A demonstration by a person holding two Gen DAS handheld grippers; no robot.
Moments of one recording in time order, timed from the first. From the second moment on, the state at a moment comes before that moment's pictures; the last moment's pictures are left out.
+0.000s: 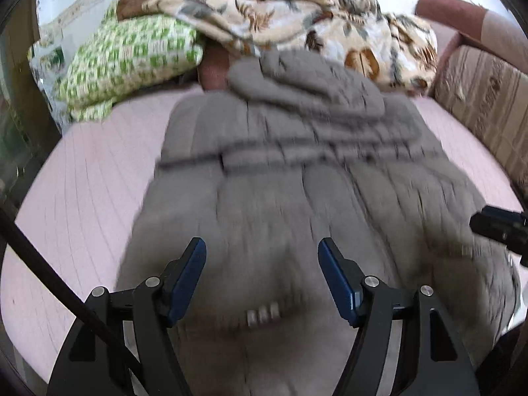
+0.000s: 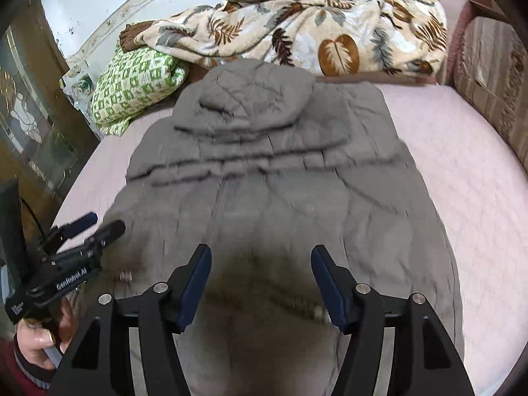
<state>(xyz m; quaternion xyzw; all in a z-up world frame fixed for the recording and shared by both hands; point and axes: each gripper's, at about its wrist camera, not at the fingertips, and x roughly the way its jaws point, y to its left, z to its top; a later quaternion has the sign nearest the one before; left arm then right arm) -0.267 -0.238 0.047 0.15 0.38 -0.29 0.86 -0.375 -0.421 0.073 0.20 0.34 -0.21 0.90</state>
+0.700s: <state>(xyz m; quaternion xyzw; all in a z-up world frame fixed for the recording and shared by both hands) -0.318 -0.209 -0.010 0.23 0.36 -0.22 0.88 -0.414 -0.376 -0.010 0.15 0.38 -0.26 0.88</state>
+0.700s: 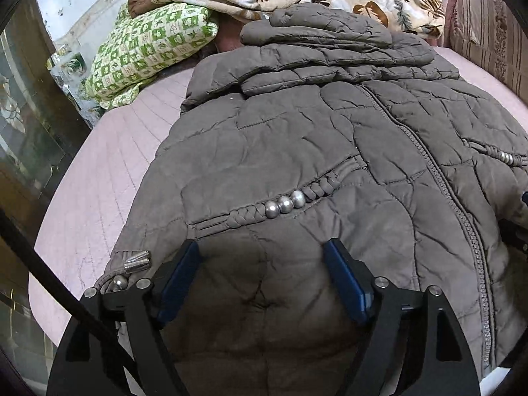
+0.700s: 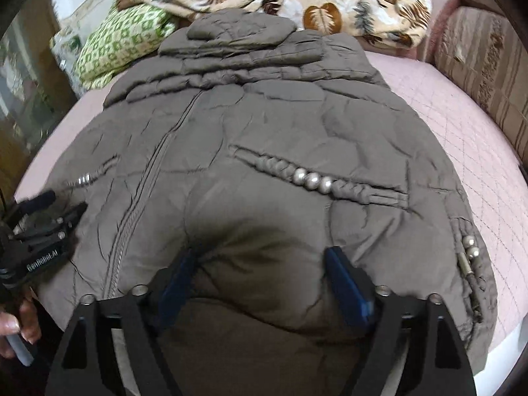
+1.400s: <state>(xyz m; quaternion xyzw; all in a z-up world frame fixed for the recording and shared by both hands) -0.315 -0.204 -0.014 0.22 0.35 -0.22 0.88 -0.411 -0.368 -0.016 0.13 0.37 -0.25 0.88</state>
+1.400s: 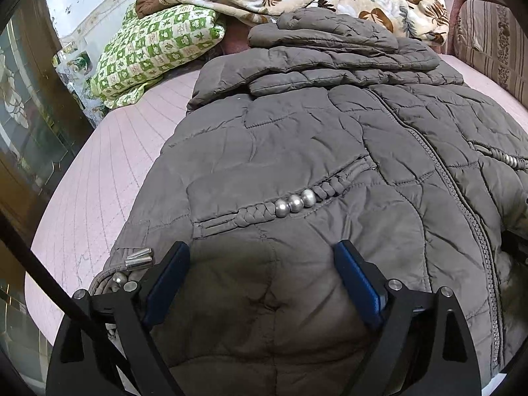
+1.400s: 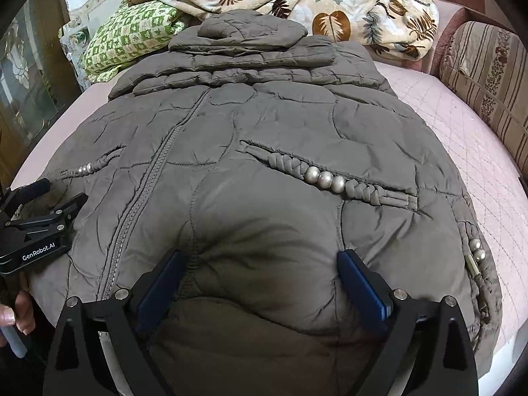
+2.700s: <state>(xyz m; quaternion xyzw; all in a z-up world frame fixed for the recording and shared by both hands) -0.356 -0.153 -0.012 0.16 0.33 -0.25 0.90 -0.433 -0.359 -0.008 0.13 0.35 -0.21 0.90</state>
